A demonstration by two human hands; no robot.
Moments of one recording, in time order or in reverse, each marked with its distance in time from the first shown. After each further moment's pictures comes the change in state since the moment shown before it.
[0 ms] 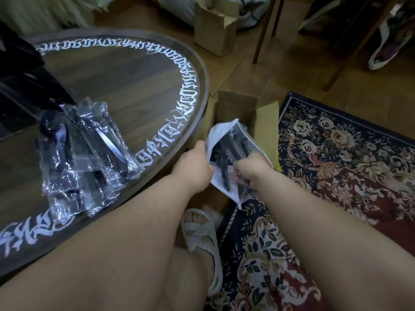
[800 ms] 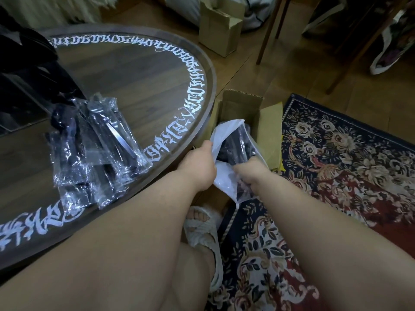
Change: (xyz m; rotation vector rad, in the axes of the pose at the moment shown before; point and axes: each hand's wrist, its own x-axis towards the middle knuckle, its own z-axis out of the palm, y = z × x) left_hand 0.005 -0.011 0.004 0.044 -0.032 0.055; right_hand 0.000 0.010 0.012 -0.061 -0.056 0.012
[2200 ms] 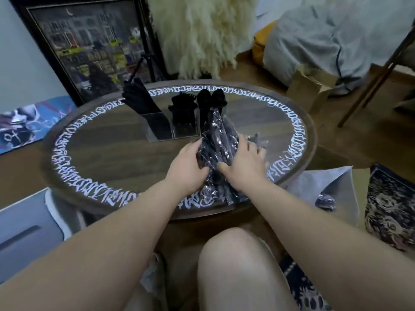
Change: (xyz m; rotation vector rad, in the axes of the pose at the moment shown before) left_hand -0.141 -0.162 -0.132 -0.251 0.522 -0.173; right_hand -0.174 -0.133 0.164 -0.724 0.210 -0.862
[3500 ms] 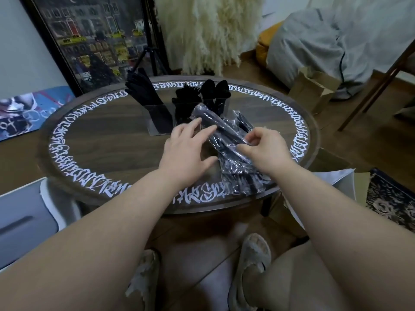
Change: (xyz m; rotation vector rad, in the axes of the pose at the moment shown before) left_hand -0.004 0.006 -0.020 0.336 0.181 0.231; right_hand 0.009 0.015 -0.046 0.394 0.006 -0.117
